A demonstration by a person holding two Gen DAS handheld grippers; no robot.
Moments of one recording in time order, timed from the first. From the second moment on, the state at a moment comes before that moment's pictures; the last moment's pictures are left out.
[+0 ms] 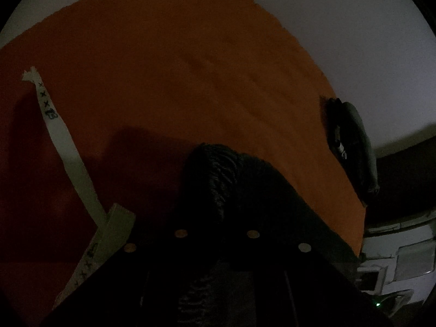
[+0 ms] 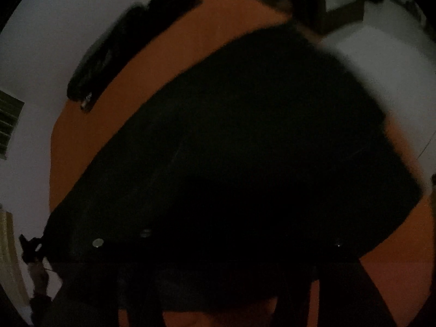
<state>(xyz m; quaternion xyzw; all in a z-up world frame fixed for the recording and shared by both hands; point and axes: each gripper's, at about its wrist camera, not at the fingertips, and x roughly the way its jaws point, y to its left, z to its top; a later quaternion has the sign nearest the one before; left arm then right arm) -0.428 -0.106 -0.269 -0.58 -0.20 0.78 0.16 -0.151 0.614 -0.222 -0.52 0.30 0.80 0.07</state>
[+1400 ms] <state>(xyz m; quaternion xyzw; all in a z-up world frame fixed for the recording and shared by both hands) -0.515 -0.067 -0.240 -0.54 -0.27 0.79 0.09 -0.400 0.680 -0.228 -0.47 0.30 0.80 0.20</state>
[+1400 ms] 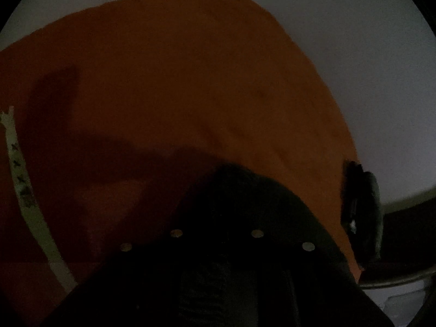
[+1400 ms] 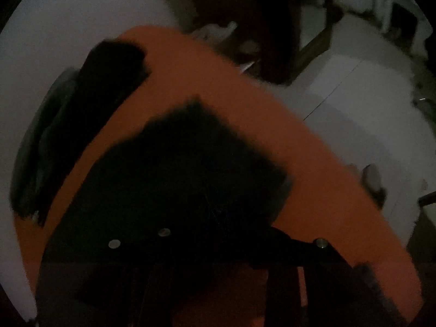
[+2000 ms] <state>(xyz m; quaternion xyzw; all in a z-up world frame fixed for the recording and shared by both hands) -0.317 -0.271 -0.285 -0.65 -0.22 0.66 0.29 -0.141 0.560 -0.181 -0.46 0.26 0.85 0.06</state>
